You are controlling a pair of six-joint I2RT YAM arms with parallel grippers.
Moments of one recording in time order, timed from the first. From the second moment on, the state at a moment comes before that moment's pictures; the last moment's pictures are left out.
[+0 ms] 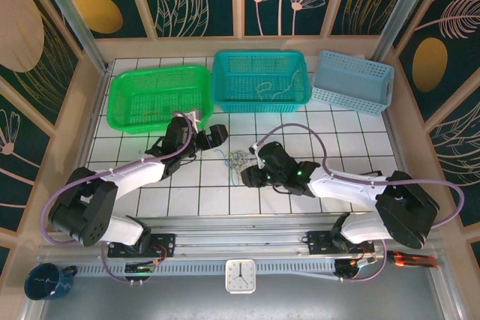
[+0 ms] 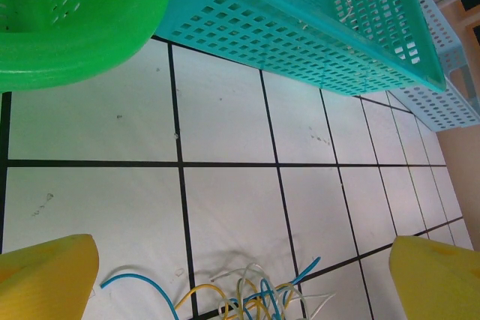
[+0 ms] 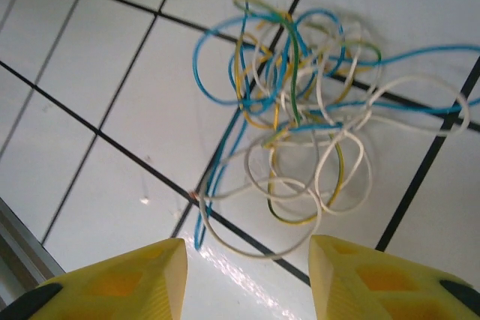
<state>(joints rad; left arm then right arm) -0.51 1.42 0.62 0.27 0.18 -0.76 0.94 1.31 0.61 -0.10 -0.08 0.50</state>
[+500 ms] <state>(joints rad) -0.51 1.42 0.62 0.27 0.18 -0.76 0.95 1.44 0.60 -0.06 -0.08 0.46</state>
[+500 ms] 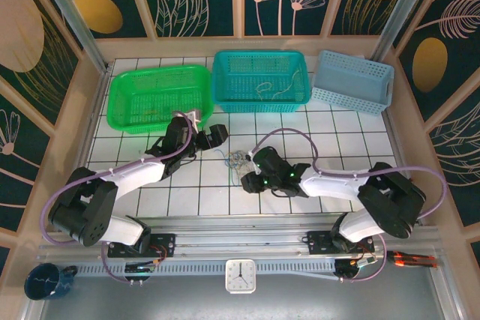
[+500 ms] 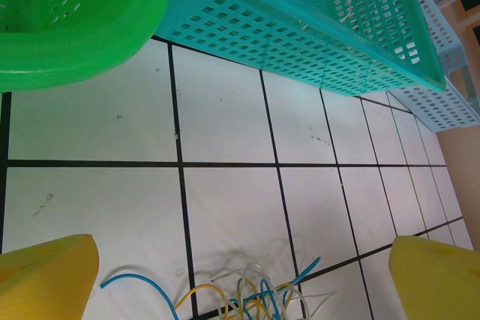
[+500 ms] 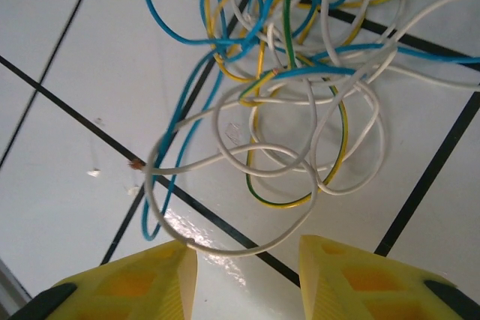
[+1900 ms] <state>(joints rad) -0.51 1.39 0.60 0.26 0.18 -0.73 0.73 1.24 0.81 -0.04 -0.24 0.48</state>
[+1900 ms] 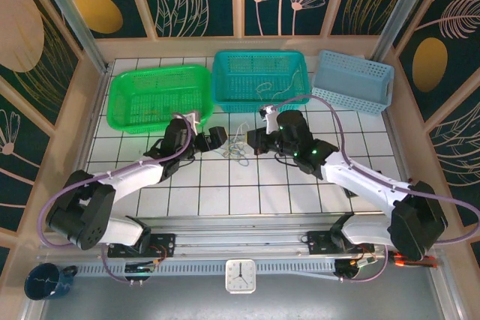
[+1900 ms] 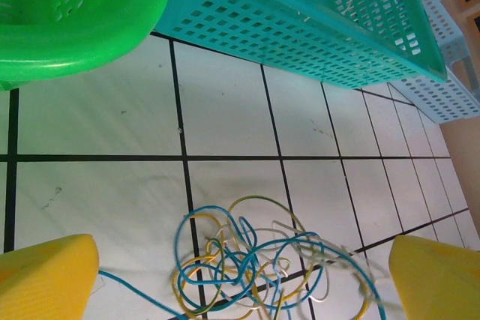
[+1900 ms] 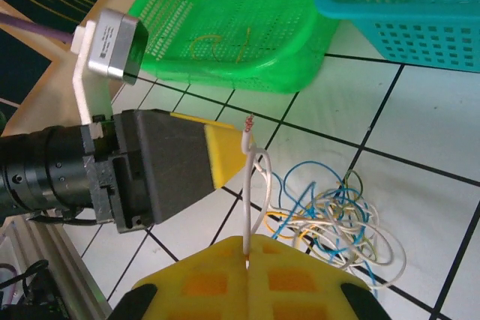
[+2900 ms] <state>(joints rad) -0.62 1.54 0.66 0.44 0.30 -0.60 0.69 1.25 0.81 0.00 -0.34 0.57</state>
